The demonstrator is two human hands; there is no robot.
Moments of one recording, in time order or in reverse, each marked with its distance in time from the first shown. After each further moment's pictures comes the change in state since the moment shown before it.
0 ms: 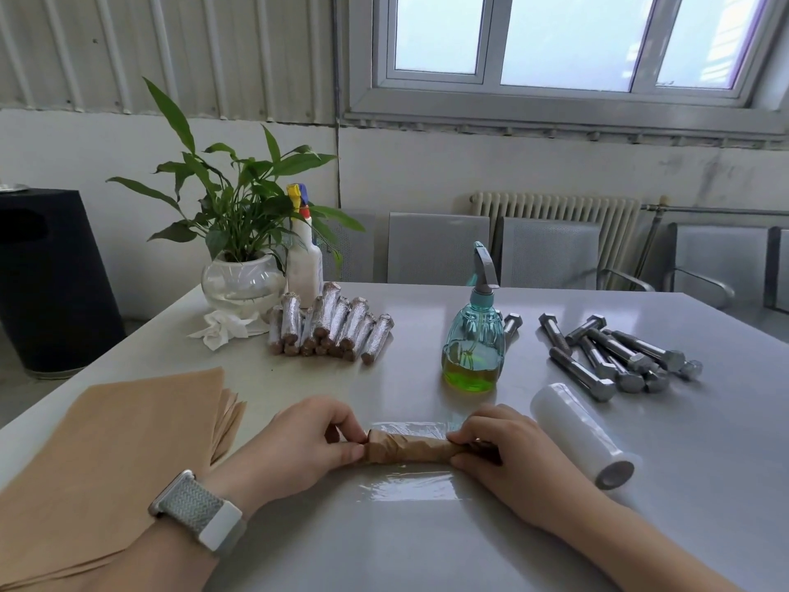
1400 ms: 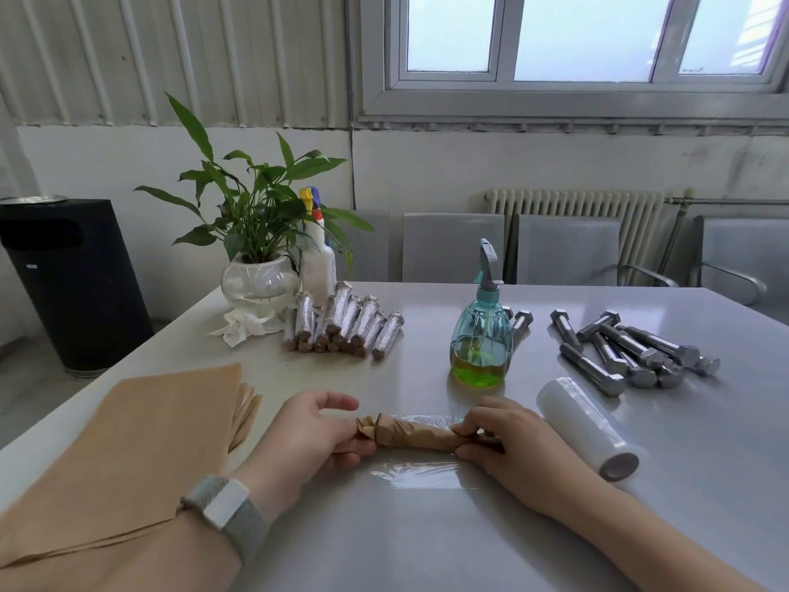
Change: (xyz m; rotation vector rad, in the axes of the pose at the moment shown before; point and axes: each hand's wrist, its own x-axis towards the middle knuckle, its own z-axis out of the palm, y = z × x) left_hand -0.017 0.031 0.009 -0.887 0.197 -0.475; right_hand 0.003 0.006 0.001 0.034 -0.025 -0.040
